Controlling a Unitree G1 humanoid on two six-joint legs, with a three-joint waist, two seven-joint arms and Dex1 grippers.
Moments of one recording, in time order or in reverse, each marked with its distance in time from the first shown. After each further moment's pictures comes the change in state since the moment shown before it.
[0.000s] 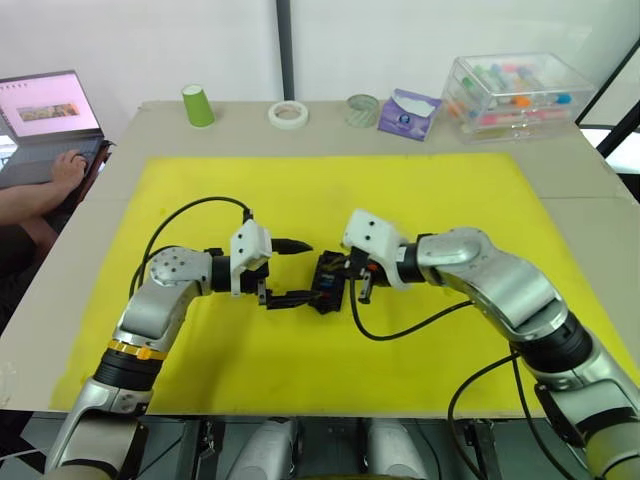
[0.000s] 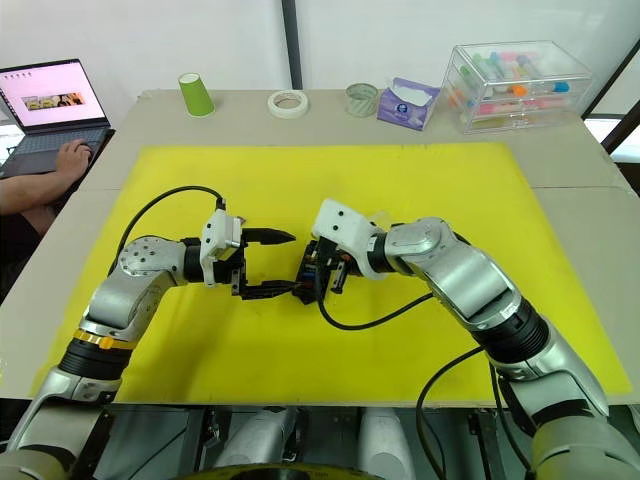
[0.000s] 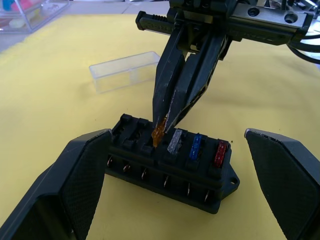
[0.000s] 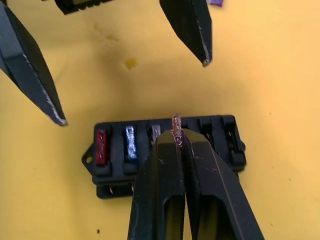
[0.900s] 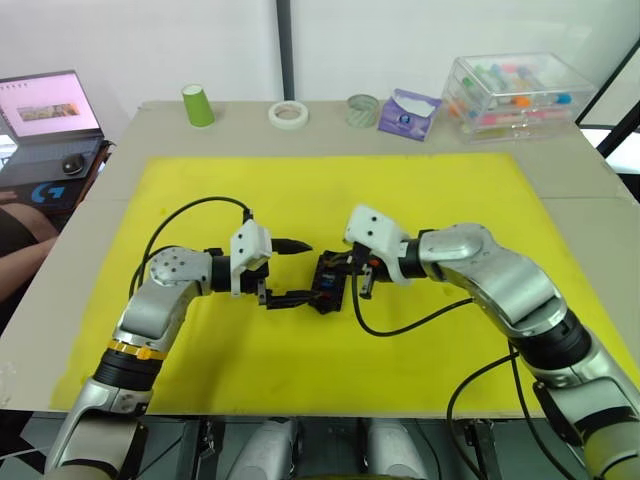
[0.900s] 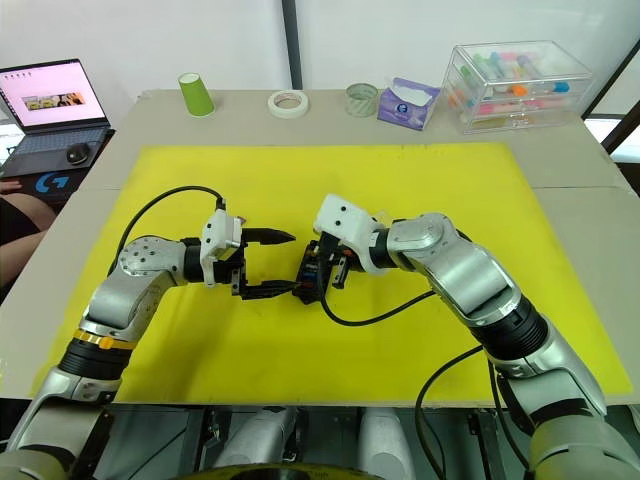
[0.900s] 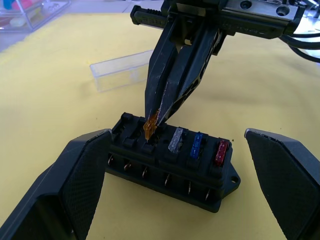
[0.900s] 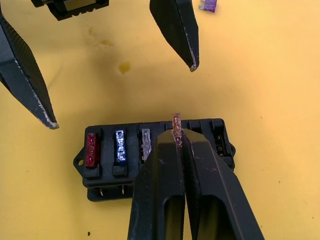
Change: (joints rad) left arm 0.000 0.001 0.000 0.000 0.004 0.001 0.002; right arm -0.004 0.004 -0.010 0.033 -0.031 -0.036 0.033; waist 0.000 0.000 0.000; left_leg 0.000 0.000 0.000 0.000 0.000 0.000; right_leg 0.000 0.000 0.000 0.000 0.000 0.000
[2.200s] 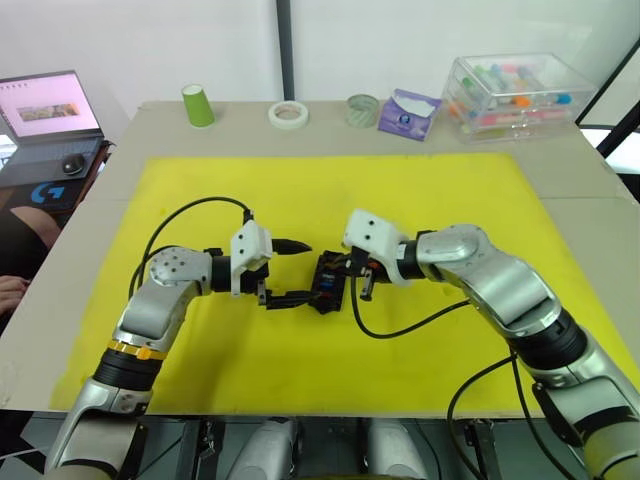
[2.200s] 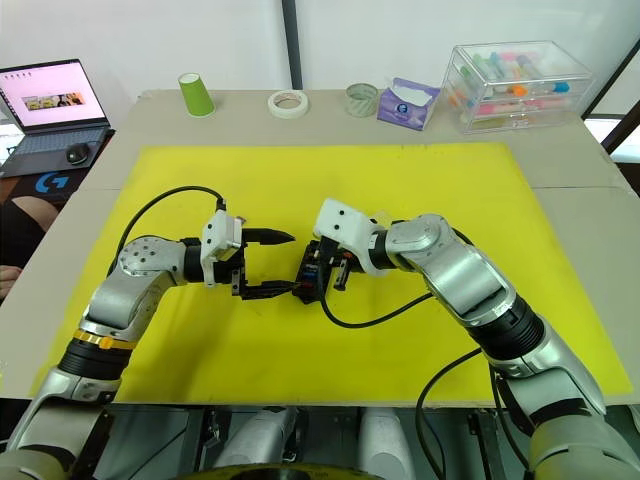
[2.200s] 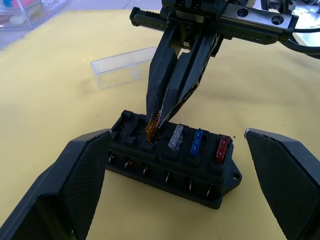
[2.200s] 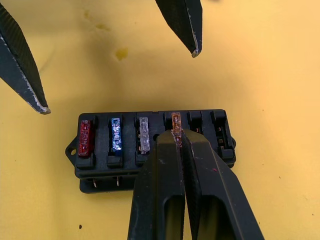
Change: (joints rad) left arm 0.000 0.001 0.000 0.000 0.014 -0.002 0.001; right arm 0.001 0.002 0.022 0.021 -0.060 -0.022 0.034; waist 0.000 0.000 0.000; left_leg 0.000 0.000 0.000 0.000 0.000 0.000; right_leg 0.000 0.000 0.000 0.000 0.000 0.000
